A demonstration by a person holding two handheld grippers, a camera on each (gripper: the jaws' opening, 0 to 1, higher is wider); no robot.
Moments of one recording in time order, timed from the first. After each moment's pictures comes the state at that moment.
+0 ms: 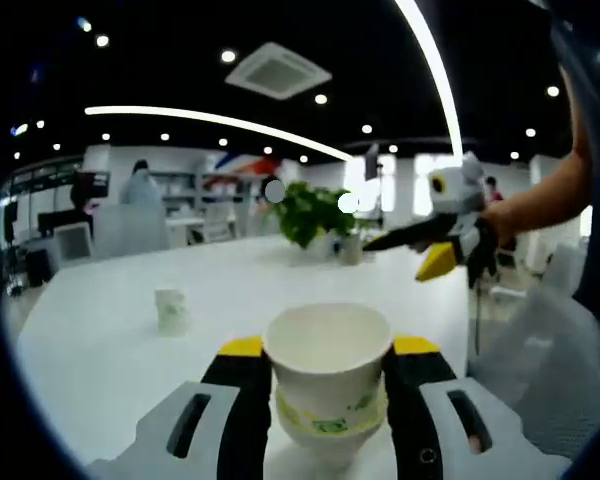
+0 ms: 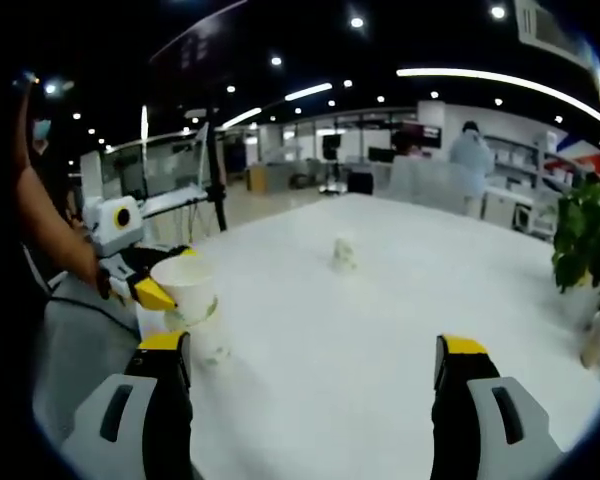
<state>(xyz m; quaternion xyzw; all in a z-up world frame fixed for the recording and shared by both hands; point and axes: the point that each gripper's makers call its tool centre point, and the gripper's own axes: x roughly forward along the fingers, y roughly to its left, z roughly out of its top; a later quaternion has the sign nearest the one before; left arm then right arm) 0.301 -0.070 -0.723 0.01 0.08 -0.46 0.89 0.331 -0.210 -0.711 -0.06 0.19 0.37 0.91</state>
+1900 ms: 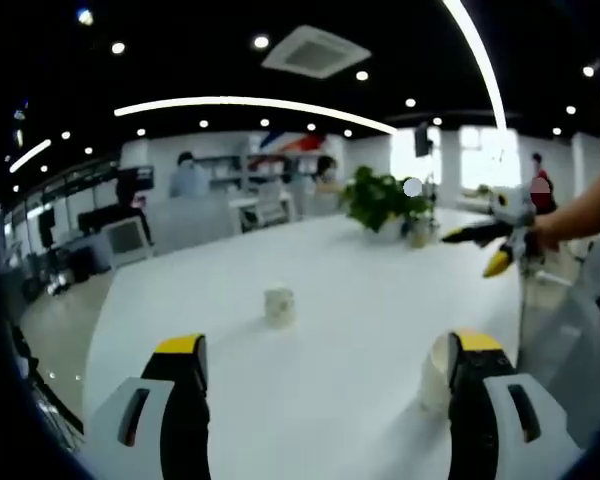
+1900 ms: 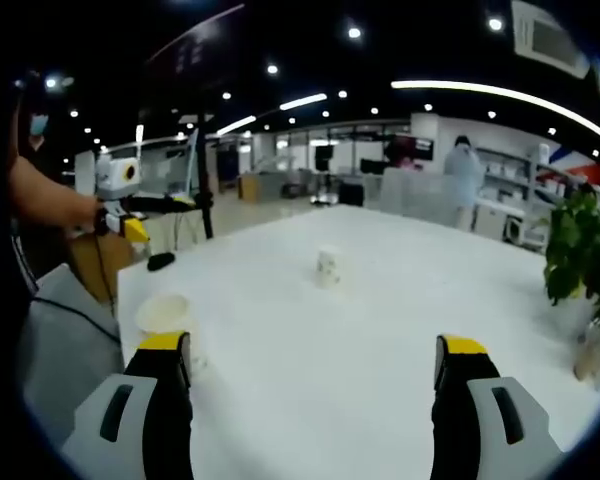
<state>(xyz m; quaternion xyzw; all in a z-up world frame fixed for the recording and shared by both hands) 0.361 0.065 -0.681 0.05 0.13 -0.35 0.93 0.360 -0.218 -0.710 -0.07 0.17 0.35 0.92</state>
